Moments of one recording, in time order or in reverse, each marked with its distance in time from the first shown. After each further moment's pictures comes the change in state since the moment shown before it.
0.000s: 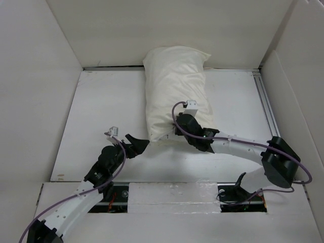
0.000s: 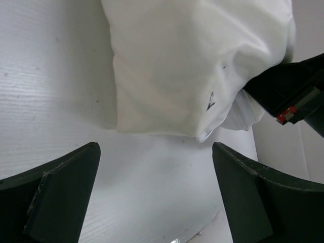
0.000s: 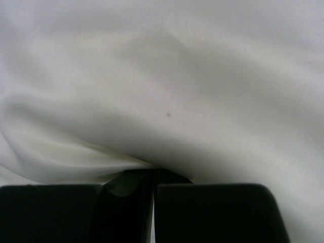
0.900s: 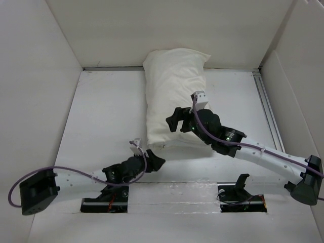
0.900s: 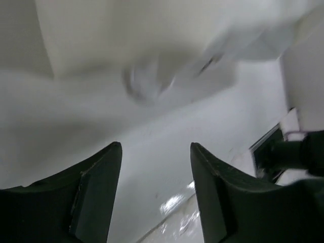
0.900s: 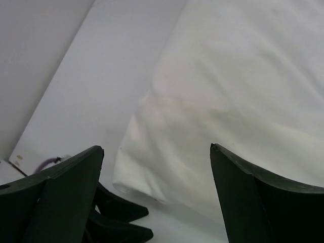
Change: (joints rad) left arm -0.495 0.451 -0.003 0.399 -0.278 -0.027; right arm 0.057 -0.313 0.110 -0.143 -0.174 -0.084
